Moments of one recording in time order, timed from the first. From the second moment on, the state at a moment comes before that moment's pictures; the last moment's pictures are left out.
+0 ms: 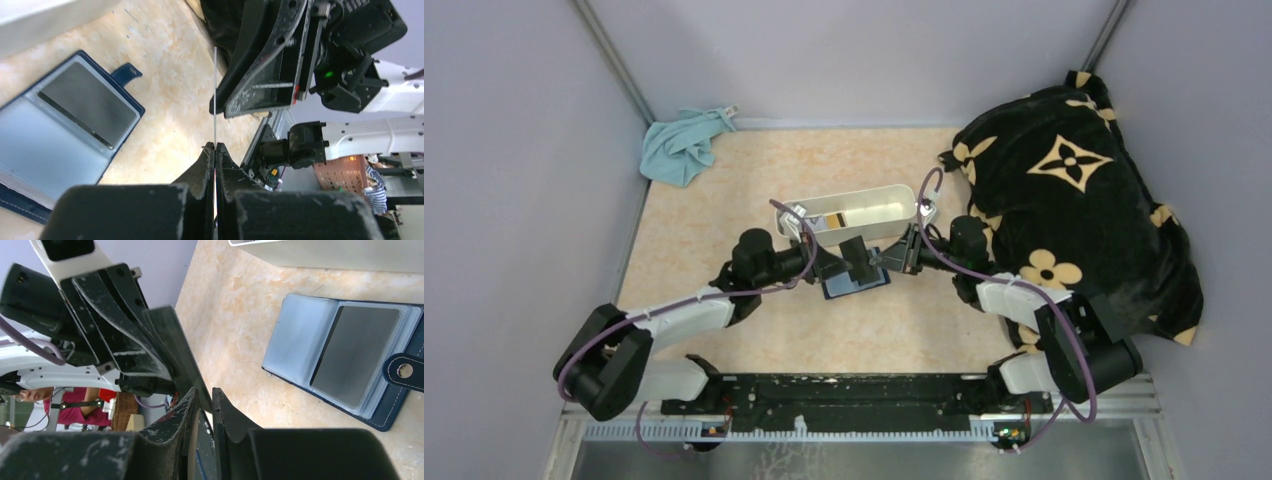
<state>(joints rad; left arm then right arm) -0.63 1.28 0.45 0.68 0.48 -0.82 0.41 1.34 0.47 0.65 -0.79 0.88</state>
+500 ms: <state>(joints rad) -0.53 1.26 0.64 0.33 0.63 -0.70 0.38 1.26 0.47 0.60 -0.77 0.83</state>
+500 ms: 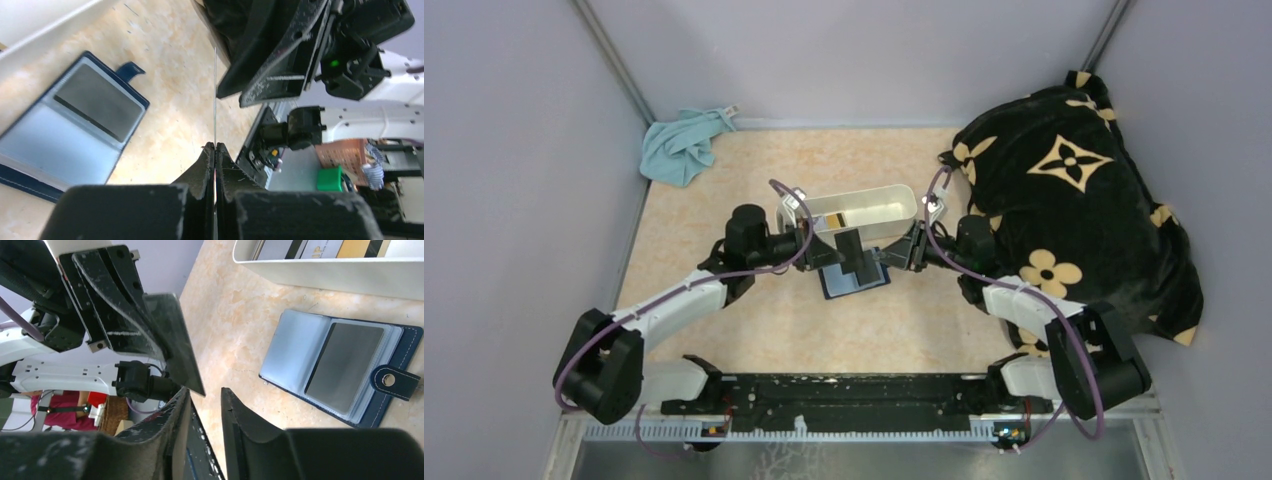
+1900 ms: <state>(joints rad) -0.53 1.32 0.59 0.58 0.91 -0.80 0.43 1.31 0.47 0.86 -0.90 0.93</state>
